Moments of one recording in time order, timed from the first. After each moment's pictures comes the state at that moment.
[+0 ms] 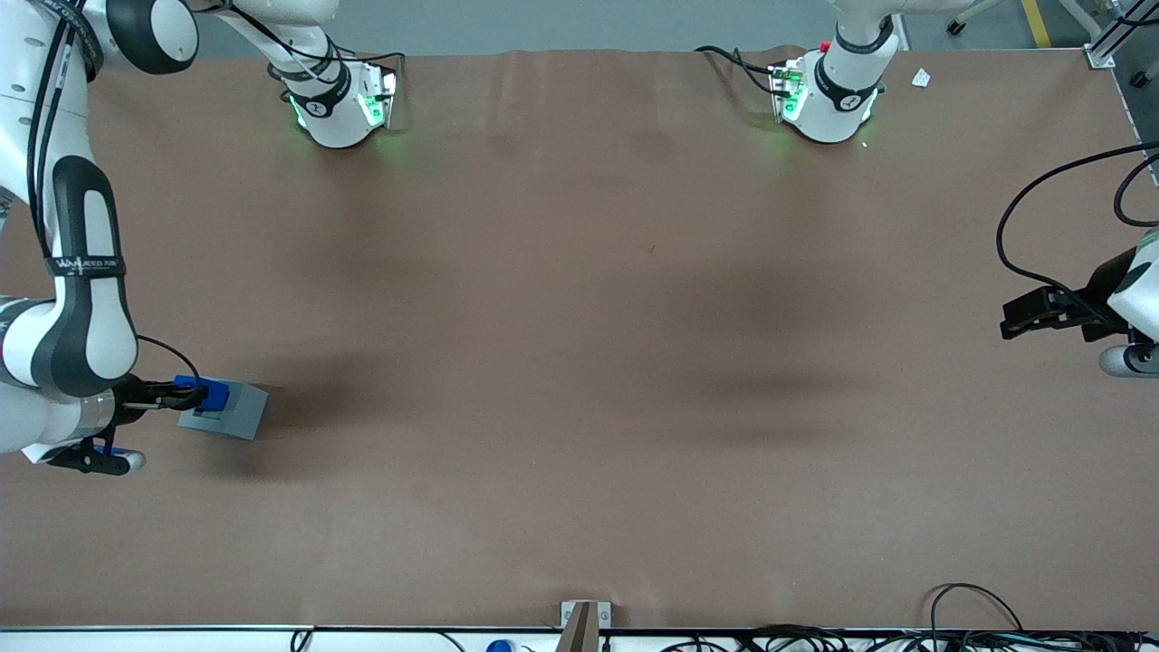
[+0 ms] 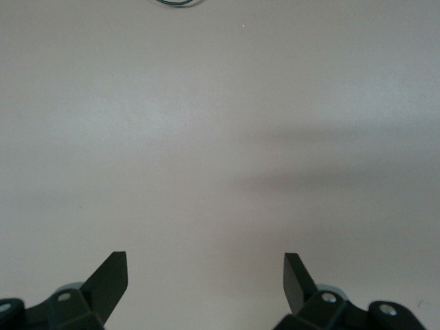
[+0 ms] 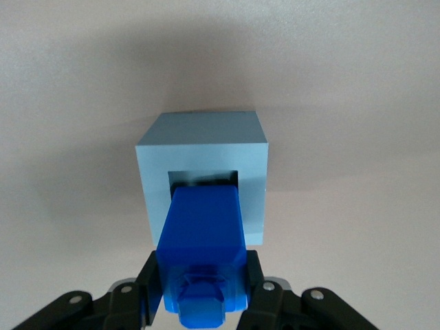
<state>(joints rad) -0.19 0.74 0.02 -1.26 -0.01 1.66 -0.03</state>
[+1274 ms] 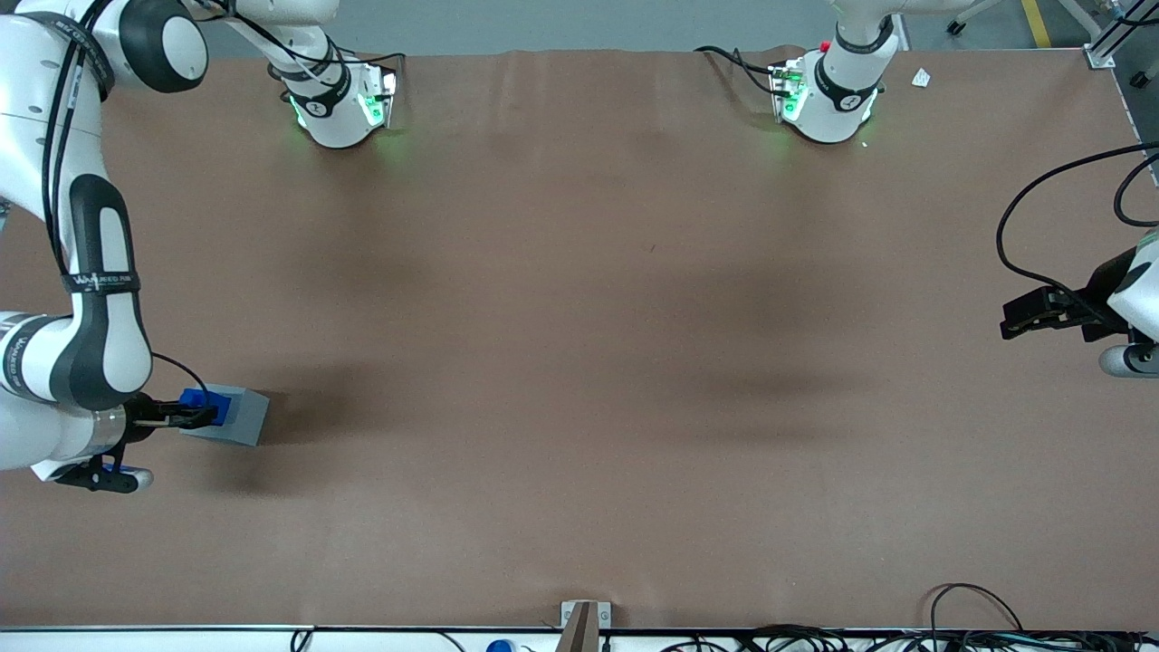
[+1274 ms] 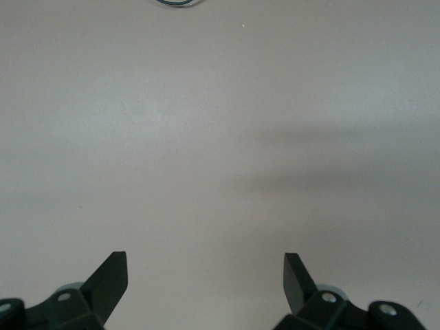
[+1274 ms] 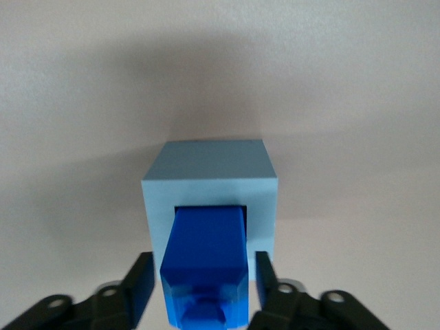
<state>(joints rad) -0.18 0.81 0.03 -1.18 -0.01 1.72 -0.02</state>
